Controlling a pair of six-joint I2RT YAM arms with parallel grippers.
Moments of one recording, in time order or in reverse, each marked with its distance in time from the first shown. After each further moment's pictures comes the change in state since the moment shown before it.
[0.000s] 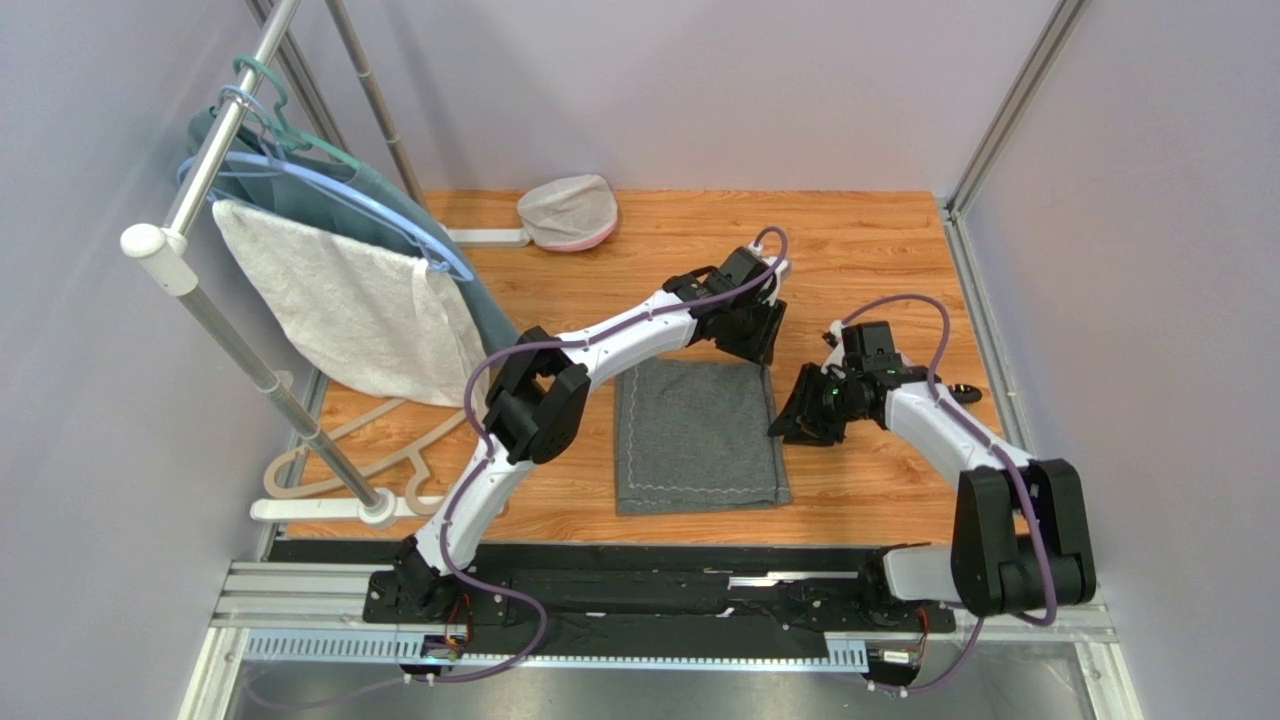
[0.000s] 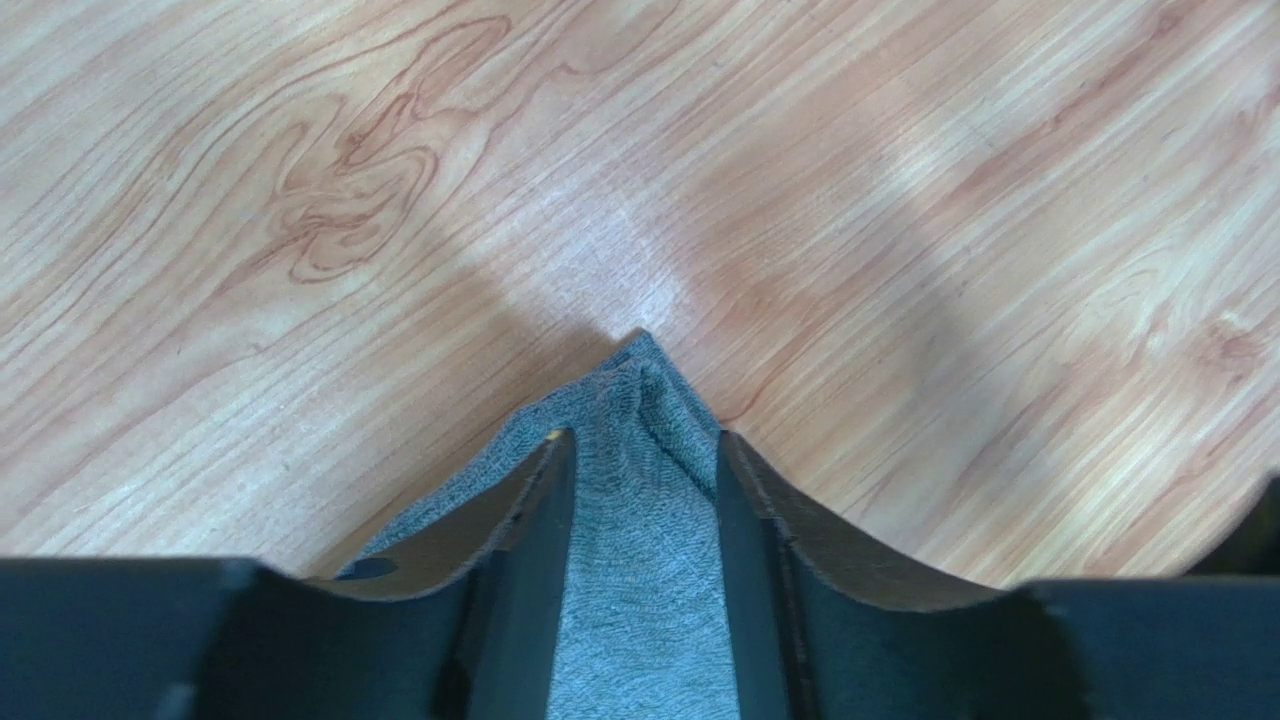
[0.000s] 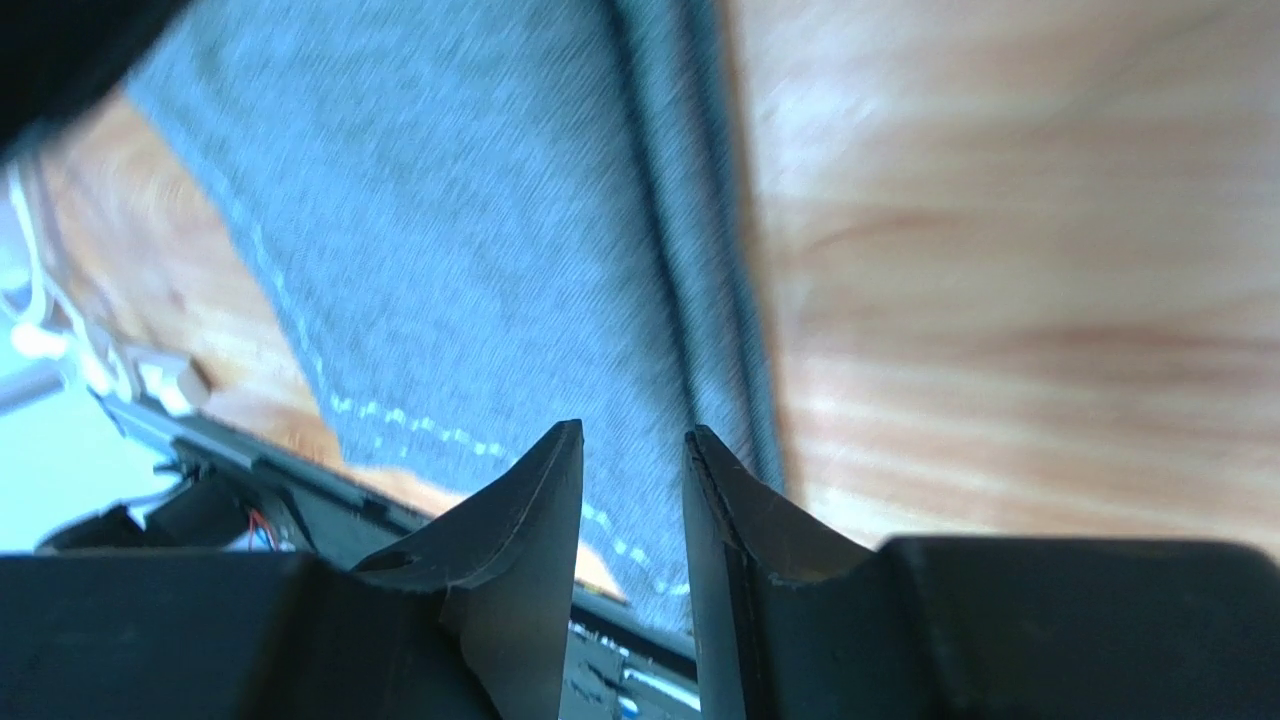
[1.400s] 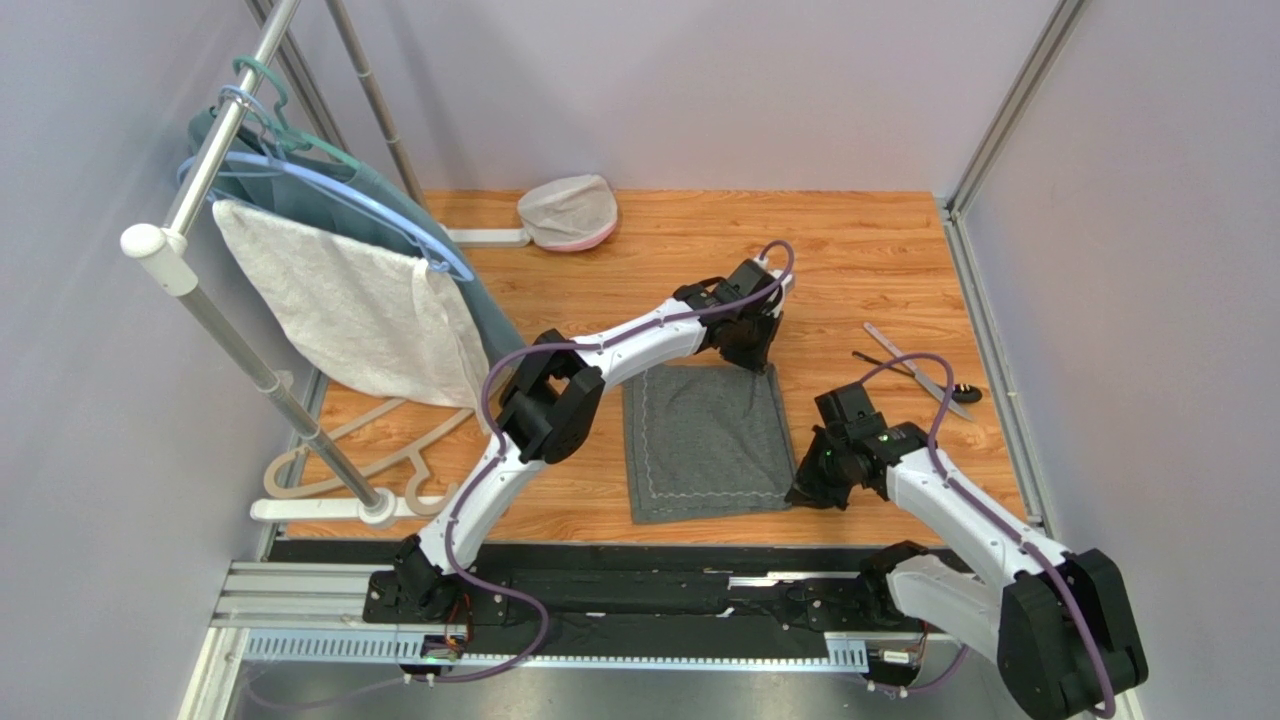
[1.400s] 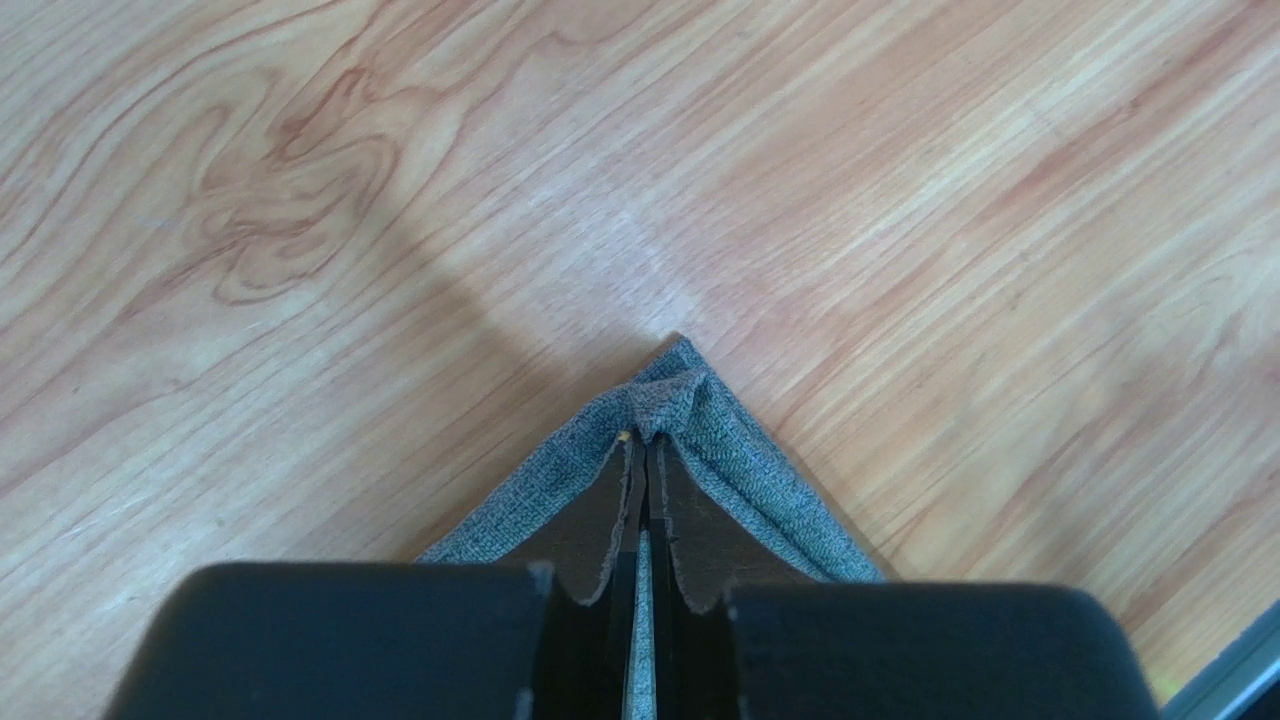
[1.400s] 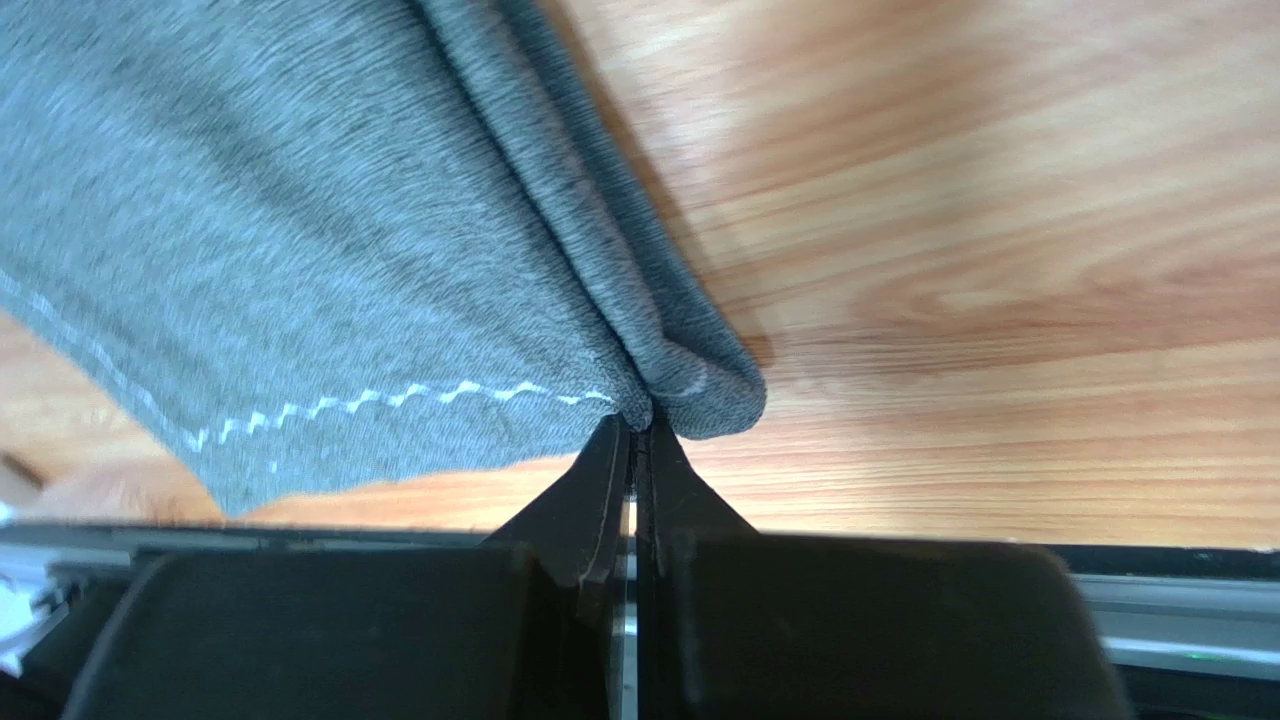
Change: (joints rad) left arm 0.001 0.070 0.025 0.004 -0.004 -0.006; right arm 0.250 -0.315 -0.217 -0.192 0.312 0.348
